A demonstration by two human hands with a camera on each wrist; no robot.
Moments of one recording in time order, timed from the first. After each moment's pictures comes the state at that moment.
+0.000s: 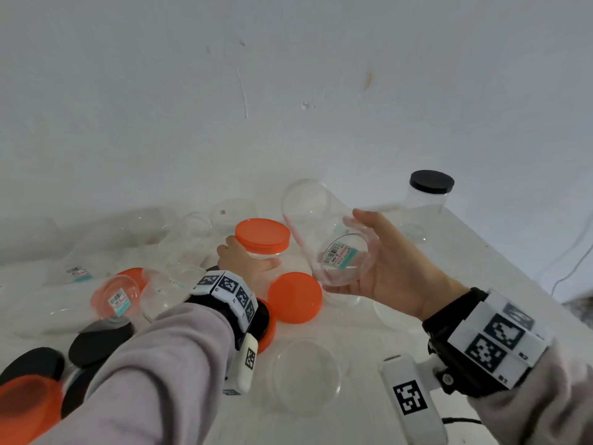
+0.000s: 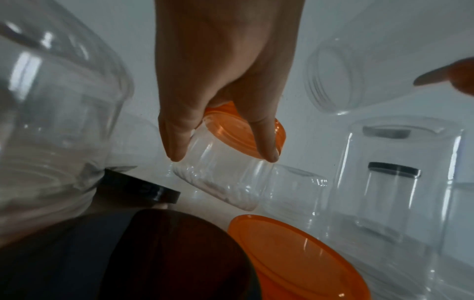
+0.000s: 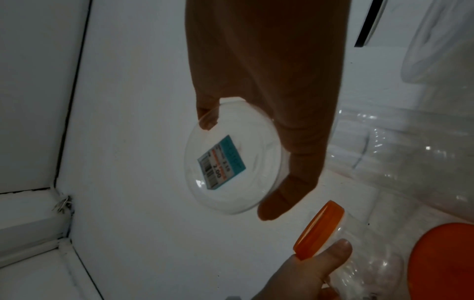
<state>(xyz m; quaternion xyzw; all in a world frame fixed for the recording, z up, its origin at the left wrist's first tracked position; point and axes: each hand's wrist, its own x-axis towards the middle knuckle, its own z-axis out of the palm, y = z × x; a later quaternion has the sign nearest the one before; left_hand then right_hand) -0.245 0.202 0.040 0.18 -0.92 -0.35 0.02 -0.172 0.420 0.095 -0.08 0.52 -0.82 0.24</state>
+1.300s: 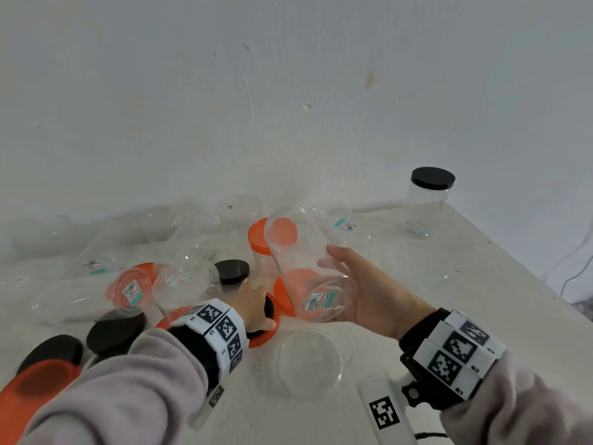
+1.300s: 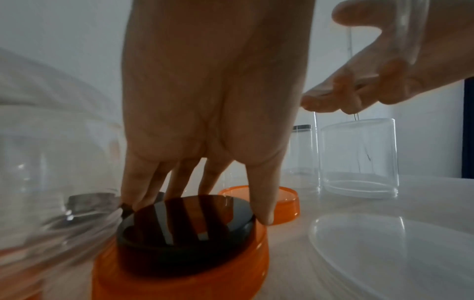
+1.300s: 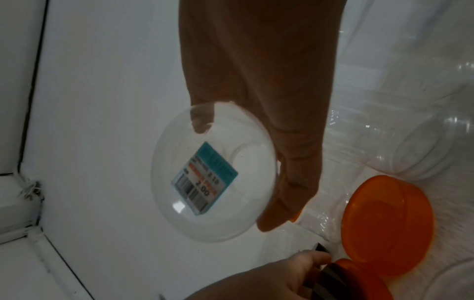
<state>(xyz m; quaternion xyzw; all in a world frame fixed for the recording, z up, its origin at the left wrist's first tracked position) -0.190 0.192 0.015 -0.03 -0.98 0.03 -0.21 -0.152 0.396 0.060 0.02 0.52 -0.81 0.27</state>
